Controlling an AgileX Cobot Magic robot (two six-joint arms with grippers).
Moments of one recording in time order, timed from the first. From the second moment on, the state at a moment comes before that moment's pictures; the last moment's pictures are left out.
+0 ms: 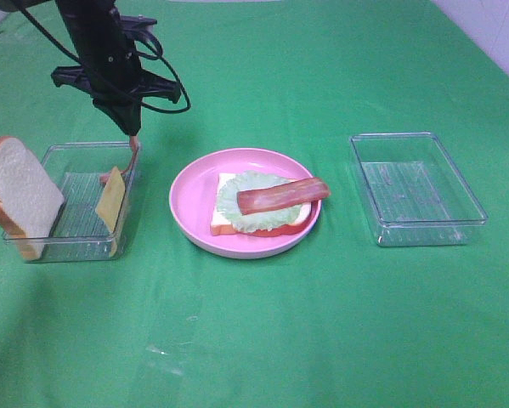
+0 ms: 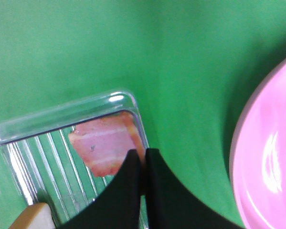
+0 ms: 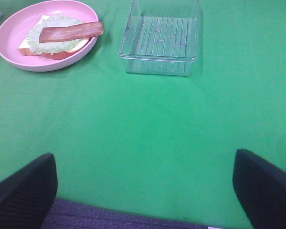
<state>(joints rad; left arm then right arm) -0.31 2.41 -2.22 0.01 1.22 -0.10 0.04 0.00 -0.46 0.10 1.11 -0.08</state>
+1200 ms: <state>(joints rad) -0.66 2.26 -2.28 -0.29 1.14 -0.01 0.04 0.00 -0.46 0.10 1.11 -0.08</state>
